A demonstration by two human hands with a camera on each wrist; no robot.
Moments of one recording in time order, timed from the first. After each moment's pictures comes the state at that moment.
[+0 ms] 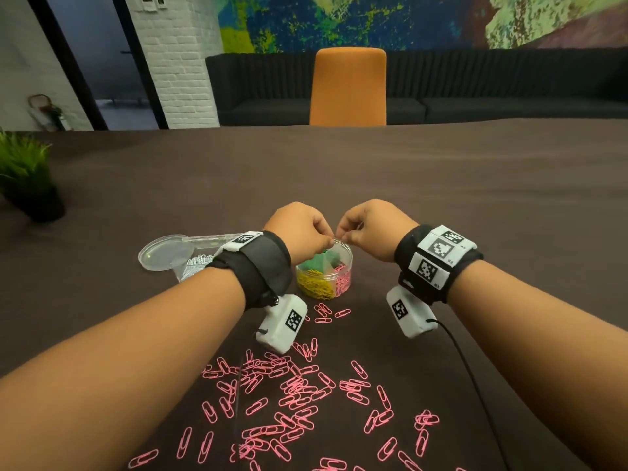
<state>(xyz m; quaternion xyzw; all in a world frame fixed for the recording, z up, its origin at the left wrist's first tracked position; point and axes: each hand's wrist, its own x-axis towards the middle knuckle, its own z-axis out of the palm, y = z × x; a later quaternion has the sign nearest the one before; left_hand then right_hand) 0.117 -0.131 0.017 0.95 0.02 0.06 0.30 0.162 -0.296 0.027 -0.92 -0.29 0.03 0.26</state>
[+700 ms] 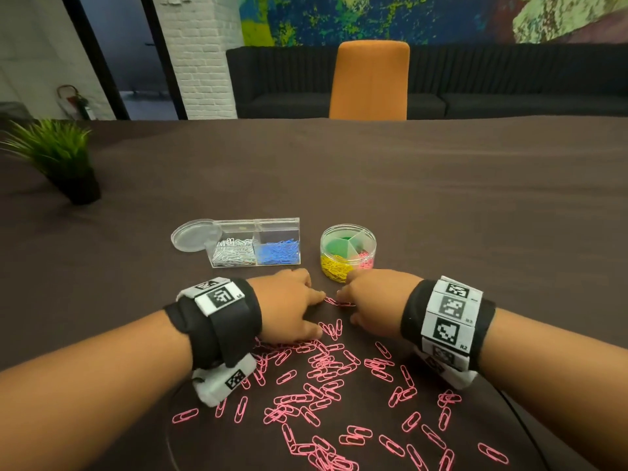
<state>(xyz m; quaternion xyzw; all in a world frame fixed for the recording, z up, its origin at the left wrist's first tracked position) 0.010 -0.097 -0.024 0.98 -0.12 -0.17 -0.02 0.070 -0.273 -0.014 -0.88 -0.43 0.14 -0.12</state>
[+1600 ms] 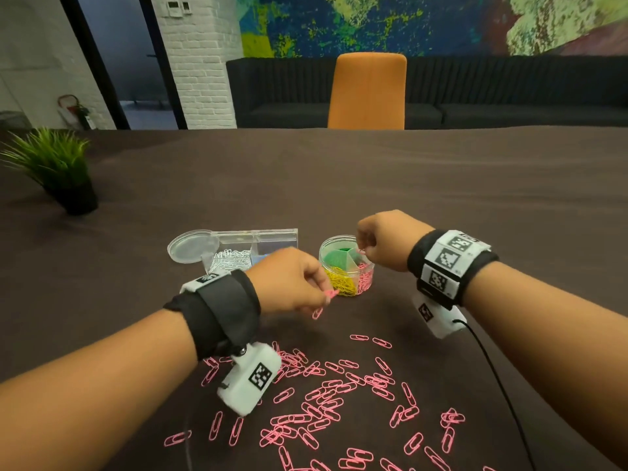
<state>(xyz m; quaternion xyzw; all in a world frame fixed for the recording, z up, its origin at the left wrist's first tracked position) 0.033 -0.094 -0.004 0.91 -0.03 -0.09 0.40 0.147 -0.281 0.024 -0.94 -0.34 0.02 0.09</state>
